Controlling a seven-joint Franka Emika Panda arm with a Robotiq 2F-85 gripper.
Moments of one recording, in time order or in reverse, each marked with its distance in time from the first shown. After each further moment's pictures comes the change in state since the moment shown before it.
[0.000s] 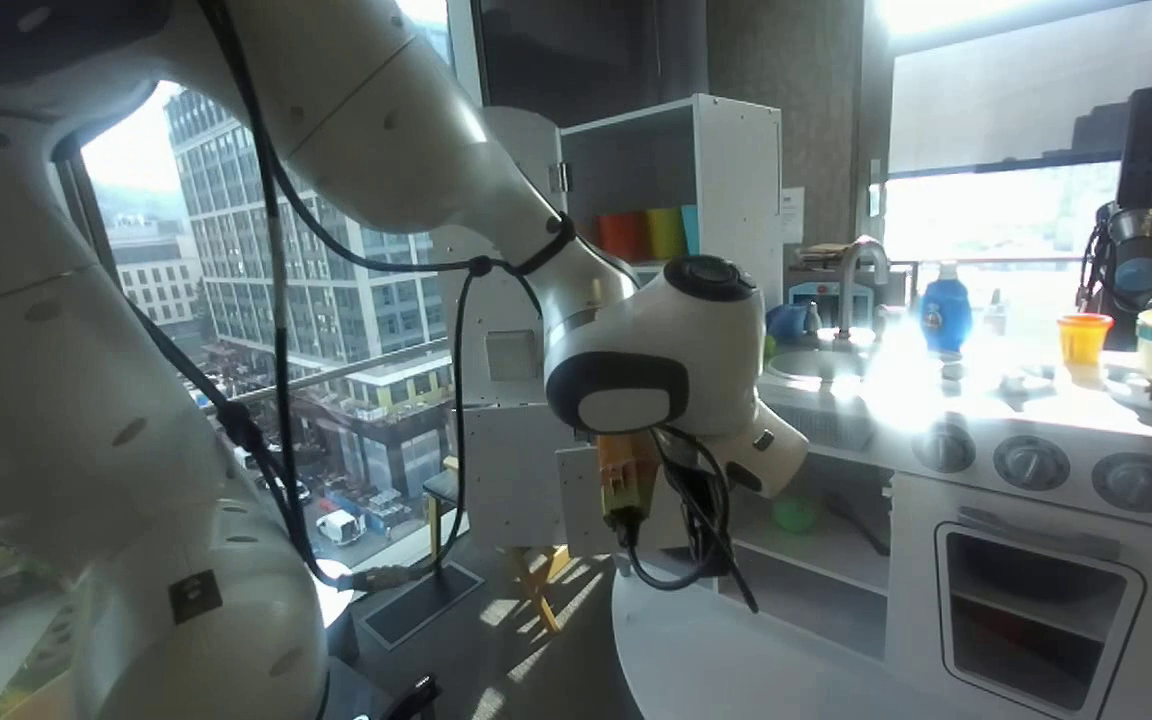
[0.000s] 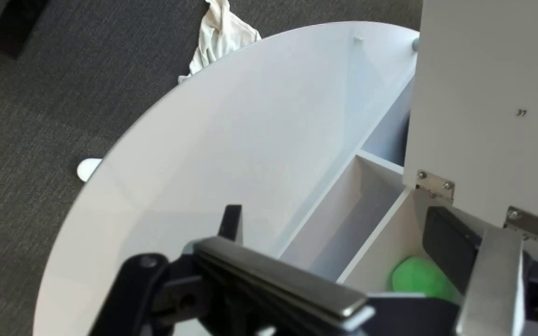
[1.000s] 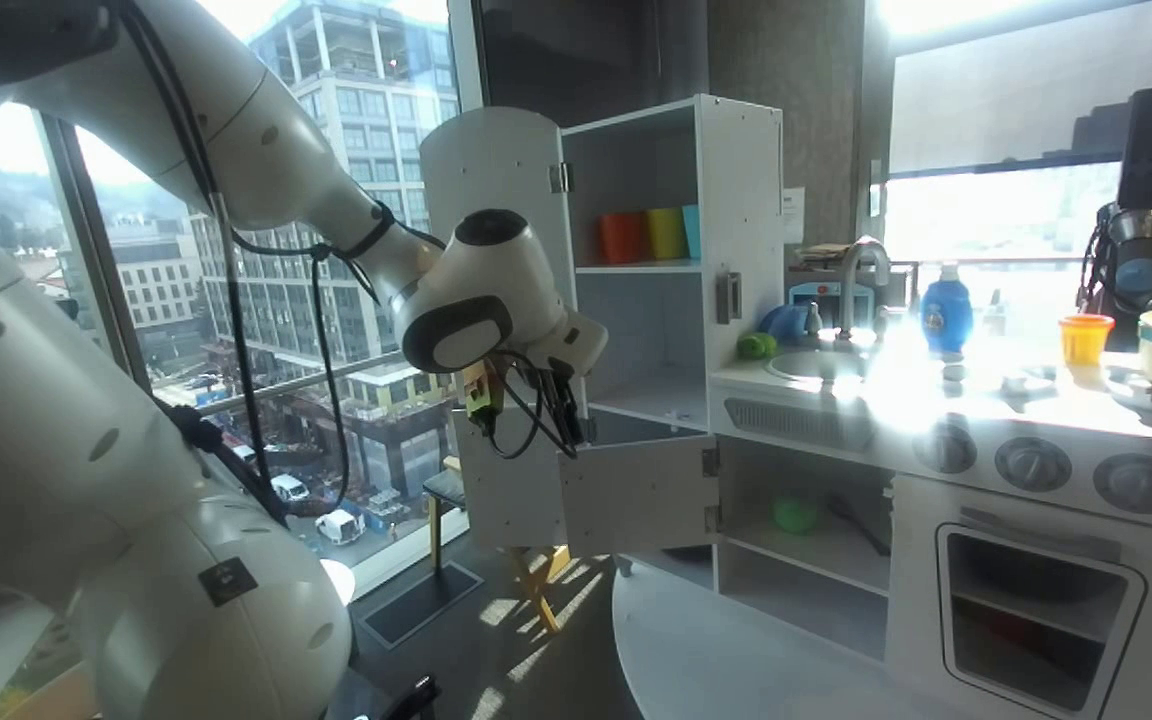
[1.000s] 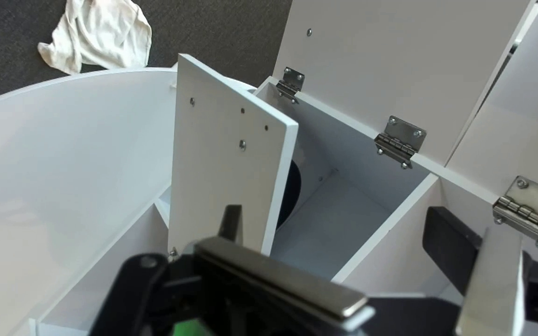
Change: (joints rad) arm 0.141 -0.134 0.521 -0.017 0.260 0.253 0.230
